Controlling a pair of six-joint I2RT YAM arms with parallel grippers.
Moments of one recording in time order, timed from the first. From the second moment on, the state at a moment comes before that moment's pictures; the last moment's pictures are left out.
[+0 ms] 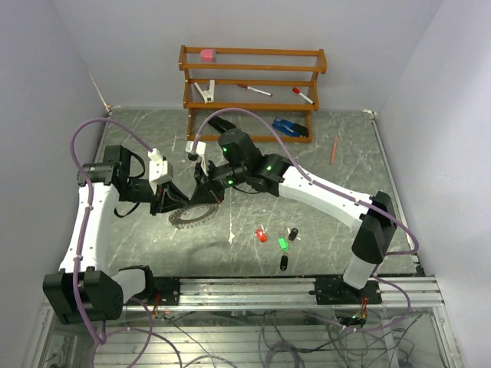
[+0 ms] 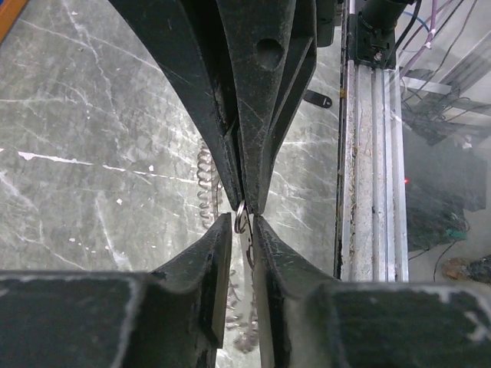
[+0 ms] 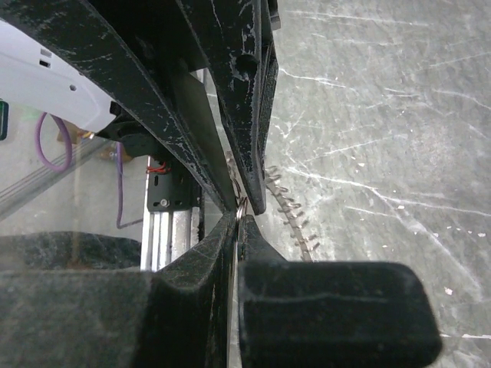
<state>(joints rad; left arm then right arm) 0.07 1.15 1.12 -1.35 1.24 1.31 0.98 1.75 1.60 -0.38 -0.65 -0.04</state>
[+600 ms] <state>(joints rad) 0.08 1.16 1.14 -1.47 1.25 1.49 0.99 1.75 1.60 -0.38 -0.67 -0.04</state>
